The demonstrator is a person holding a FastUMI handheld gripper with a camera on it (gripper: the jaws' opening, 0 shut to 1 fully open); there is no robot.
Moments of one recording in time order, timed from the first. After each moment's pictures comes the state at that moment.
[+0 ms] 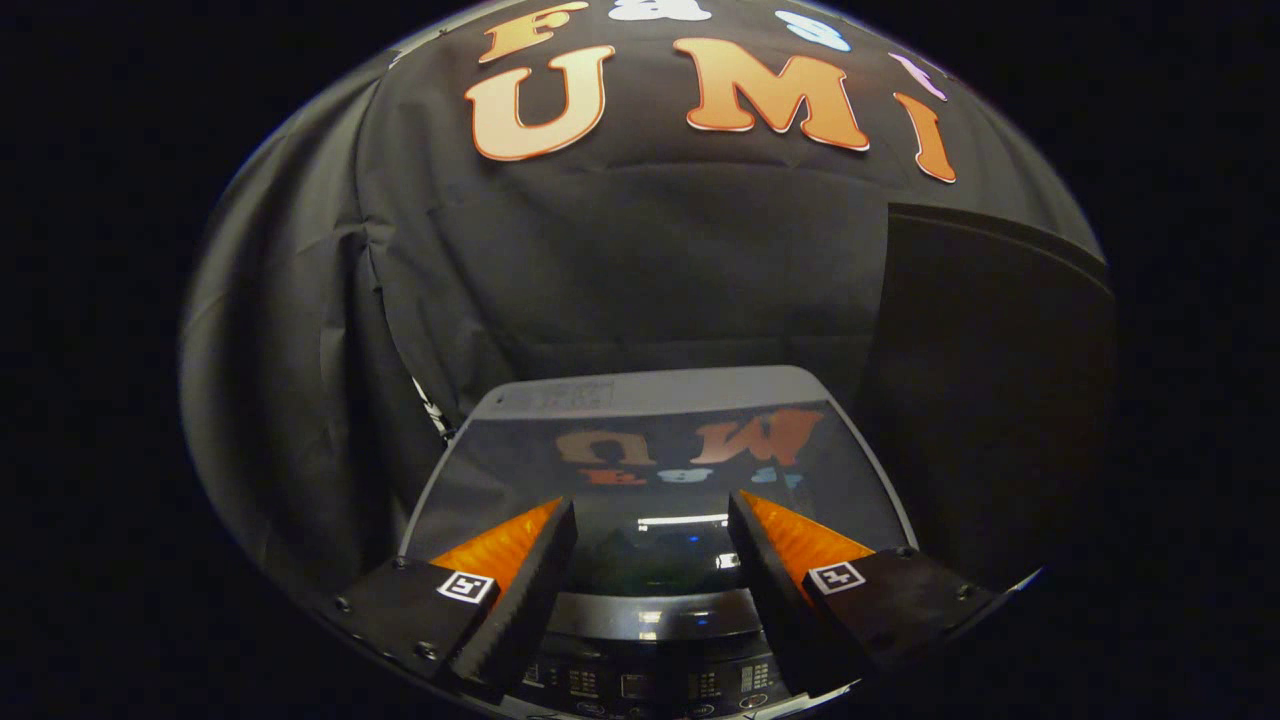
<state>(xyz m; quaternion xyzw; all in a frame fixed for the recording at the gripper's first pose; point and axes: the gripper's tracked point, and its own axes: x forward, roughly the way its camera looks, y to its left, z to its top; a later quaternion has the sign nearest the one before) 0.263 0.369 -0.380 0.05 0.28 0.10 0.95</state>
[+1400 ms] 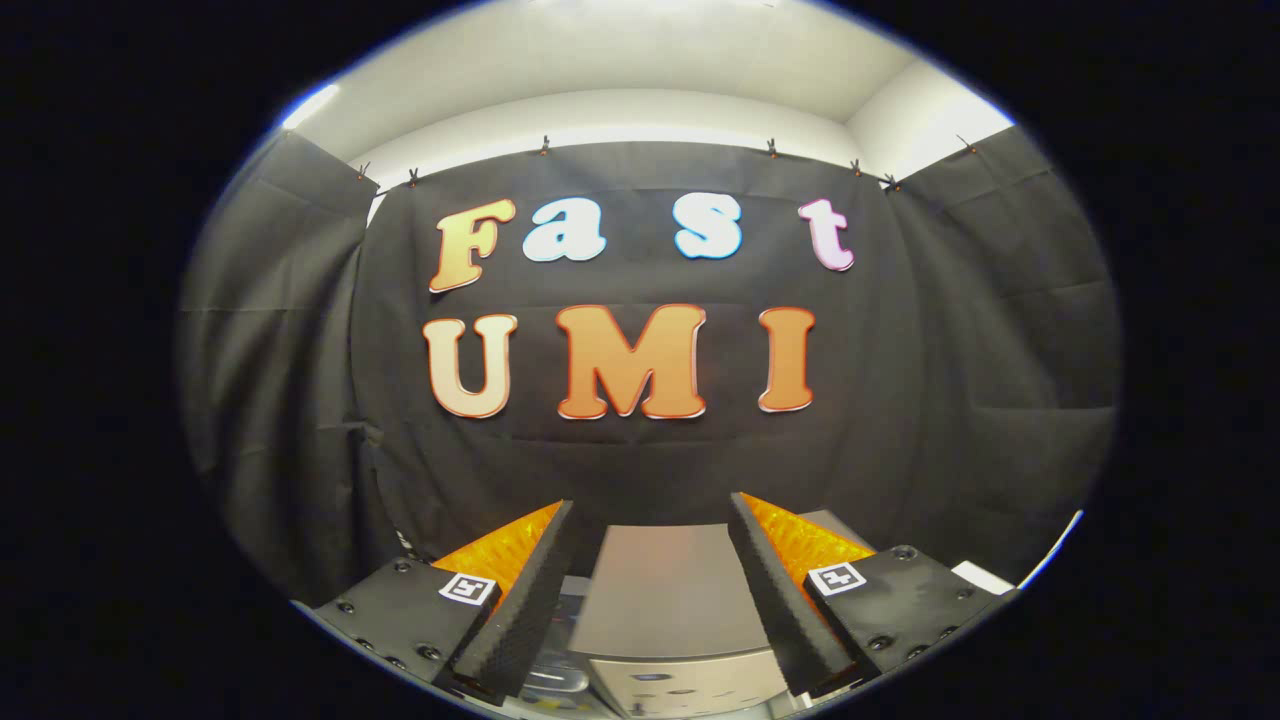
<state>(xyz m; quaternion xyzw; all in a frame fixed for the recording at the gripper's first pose) 0.146 0.013 0.028 0.03 0.02 0.06 1.00</state>
